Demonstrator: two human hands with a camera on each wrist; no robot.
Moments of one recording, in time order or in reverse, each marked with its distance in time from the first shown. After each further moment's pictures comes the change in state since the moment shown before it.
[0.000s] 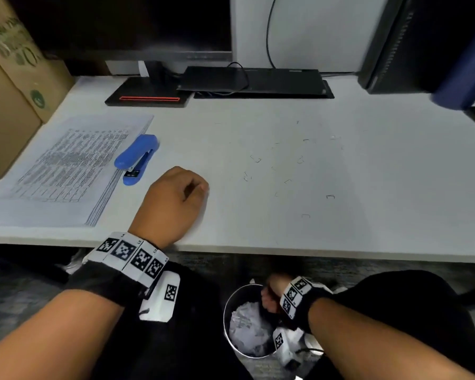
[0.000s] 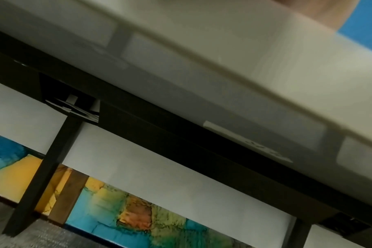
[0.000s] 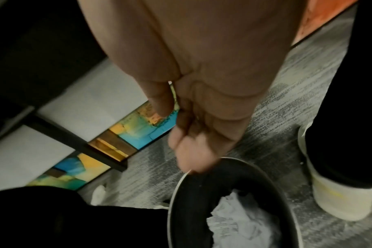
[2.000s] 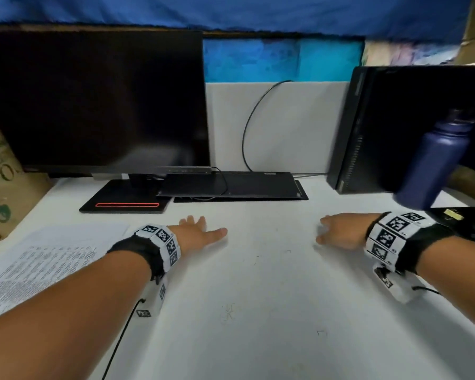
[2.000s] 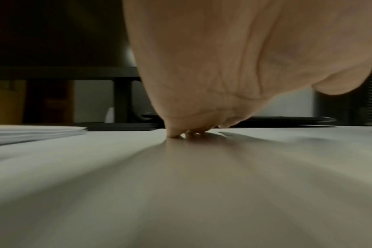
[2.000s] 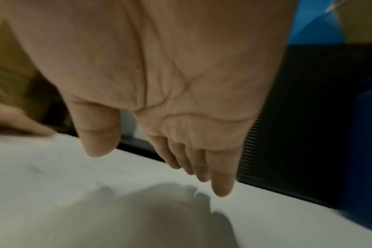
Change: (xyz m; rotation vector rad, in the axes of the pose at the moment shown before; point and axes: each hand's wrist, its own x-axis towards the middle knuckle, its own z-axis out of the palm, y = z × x) left_hand 0.220 0.023 0.035 0.576 -0.670 -0.237; right_hand -0.156 -0.298 -0.213 -1.338 0.551 -0.486
